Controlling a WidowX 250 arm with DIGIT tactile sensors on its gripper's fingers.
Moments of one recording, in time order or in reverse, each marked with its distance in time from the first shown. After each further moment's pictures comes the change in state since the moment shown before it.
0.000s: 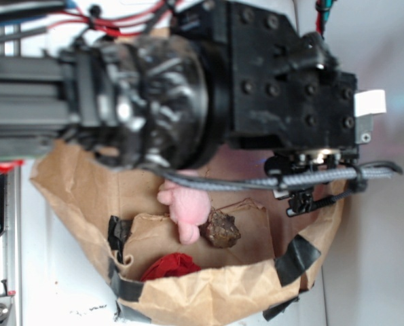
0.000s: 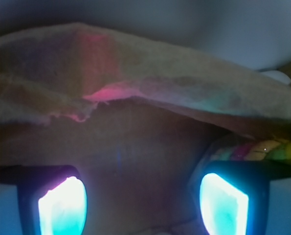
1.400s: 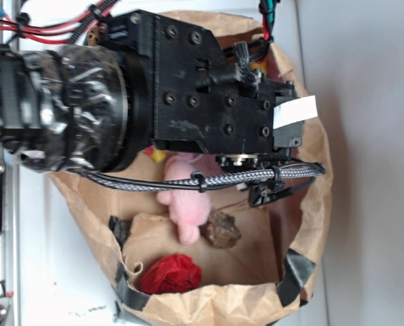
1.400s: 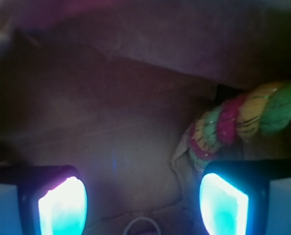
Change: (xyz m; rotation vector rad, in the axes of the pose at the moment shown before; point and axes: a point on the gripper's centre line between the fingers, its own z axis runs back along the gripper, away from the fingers) arm -0.029 0.033 -0.012 0.060 -0.031 0.075
